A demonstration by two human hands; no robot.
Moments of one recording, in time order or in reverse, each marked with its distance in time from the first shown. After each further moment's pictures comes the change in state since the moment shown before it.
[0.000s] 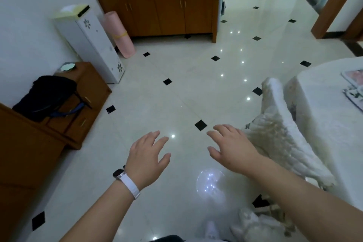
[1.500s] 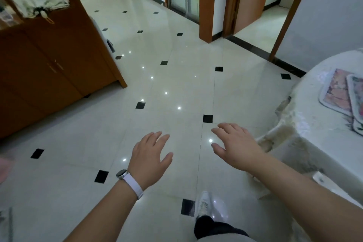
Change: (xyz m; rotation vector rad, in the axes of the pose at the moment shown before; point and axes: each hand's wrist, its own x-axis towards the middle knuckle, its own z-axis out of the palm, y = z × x) left_hand 0.782 0.009 0.050 -0.107 -0.137 0.745; right_hand 0.498 0.287 -0.073 0.067 0.136 0.768
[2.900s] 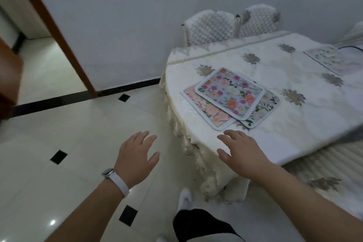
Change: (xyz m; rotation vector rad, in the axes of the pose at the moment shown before) left_hand 0.640 0.283 0.100 -0.148 -0.302 1.265; right_hand 0.161 0.272 -0.090 0.091 0.152 1.395
